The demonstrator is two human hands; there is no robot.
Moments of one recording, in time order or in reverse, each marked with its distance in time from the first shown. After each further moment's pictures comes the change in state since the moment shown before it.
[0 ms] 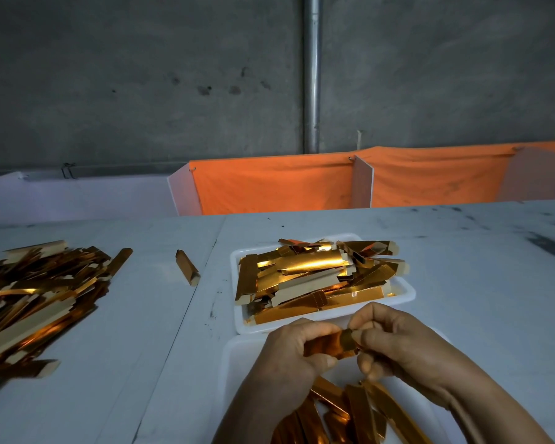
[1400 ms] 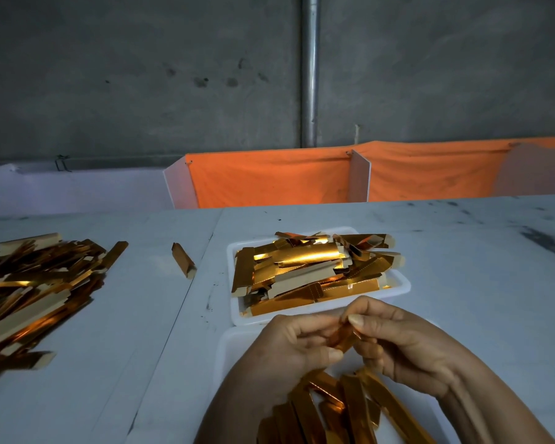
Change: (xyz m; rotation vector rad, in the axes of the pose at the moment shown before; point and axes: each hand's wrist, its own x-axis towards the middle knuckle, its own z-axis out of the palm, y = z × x) left_hand -0.003 0.001 -0.006 -0.396 -0.139 0.046; right_hand 0.004 0.009 -0.007 0.423 -0.214 0.016
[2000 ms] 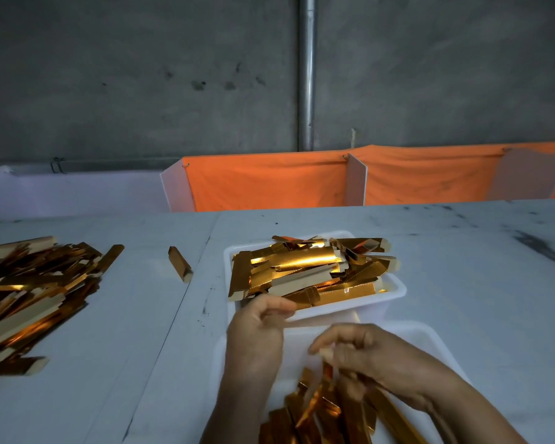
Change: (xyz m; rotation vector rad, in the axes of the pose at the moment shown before) left_hand 0.004 0.001 -0.002 0.087 0.650 -0.048; right_hand 0.004 0.008 0.013 -0.569 0.016 0.127
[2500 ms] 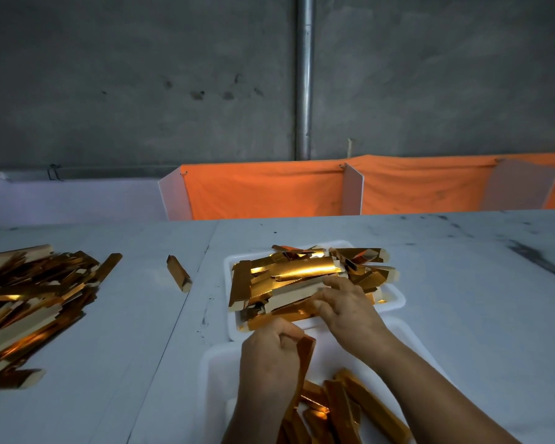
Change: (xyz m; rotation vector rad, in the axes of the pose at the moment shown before) left_hand 0.002 -0.007 0.015 0.355 -0.008 -0.007; right_hand 0.060 -0.017 -0.001 -0.856 0.604 -0.218
